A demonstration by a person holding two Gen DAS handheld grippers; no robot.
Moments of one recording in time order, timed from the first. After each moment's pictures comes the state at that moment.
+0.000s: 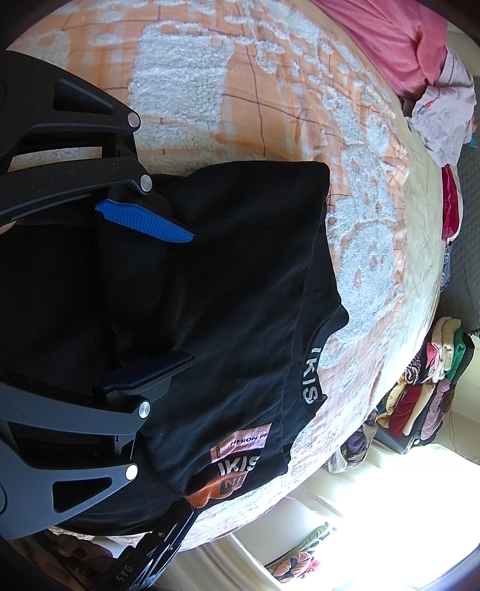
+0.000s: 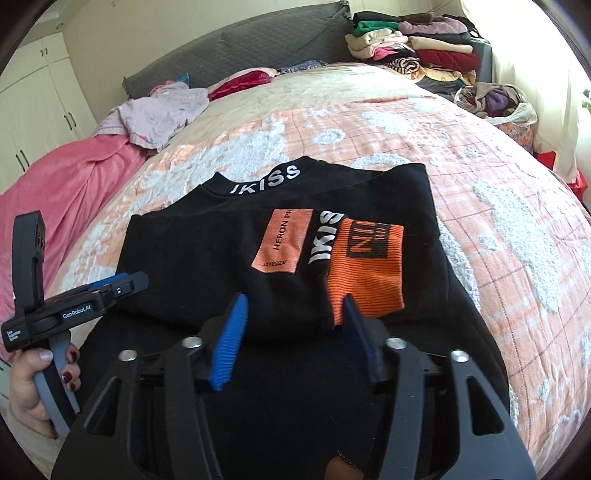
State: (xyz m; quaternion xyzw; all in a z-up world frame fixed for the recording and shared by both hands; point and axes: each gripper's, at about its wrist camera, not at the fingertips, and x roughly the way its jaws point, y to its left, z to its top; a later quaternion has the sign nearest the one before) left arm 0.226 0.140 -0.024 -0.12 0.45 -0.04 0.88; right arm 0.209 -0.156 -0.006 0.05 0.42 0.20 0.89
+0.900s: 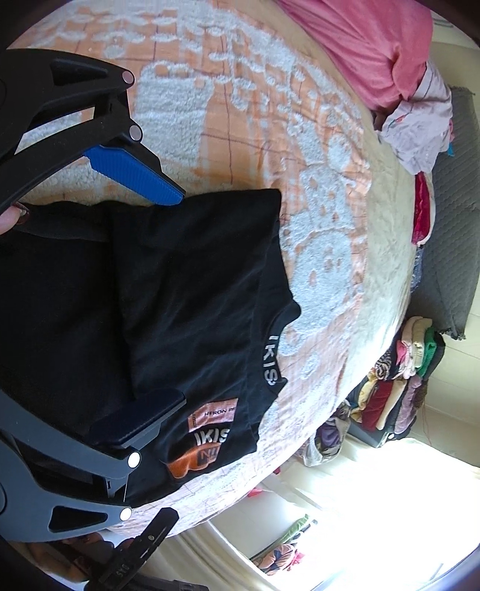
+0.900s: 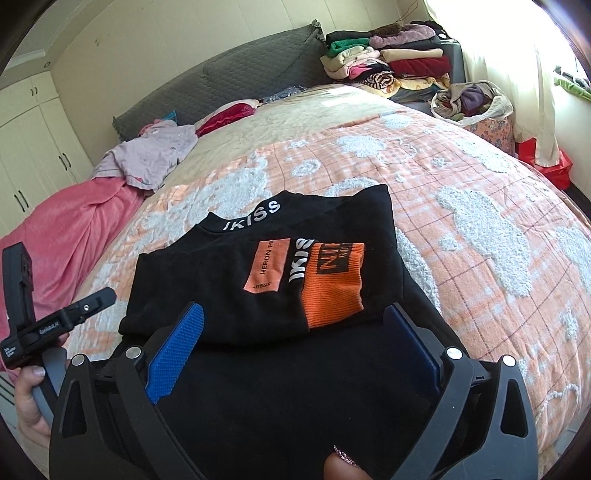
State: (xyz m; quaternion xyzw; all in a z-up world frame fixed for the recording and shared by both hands) left arm 0.198 0.151 0.027 -0.13 0.40 -0.03 0.91; right arm 0.187 -0.190 0.019 0.11 0.38 0.18 0.90
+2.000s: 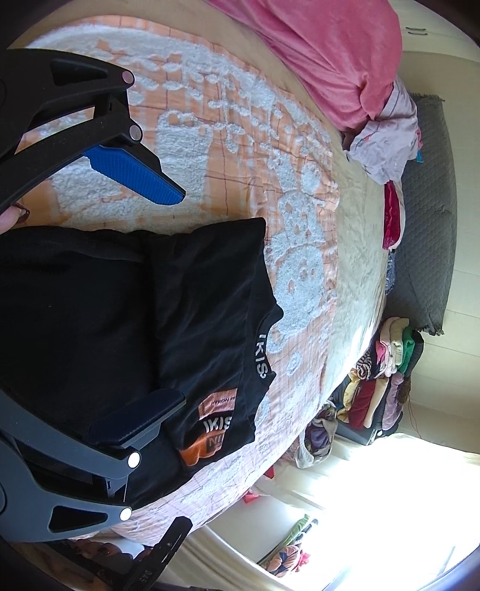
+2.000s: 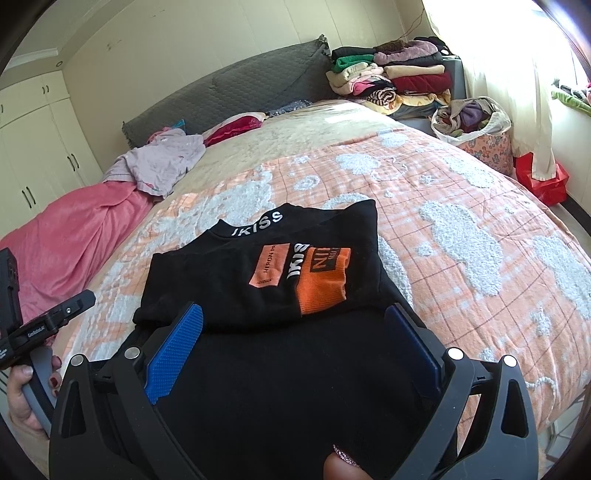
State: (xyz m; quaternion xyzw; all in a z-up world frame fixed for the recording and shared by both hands) left arm 0.139 0.148 0.060 -0.09 0.36 -0.01 0.93; right arm 0.145 -0.214 0.043 0.10 0.36 0.18 0.91
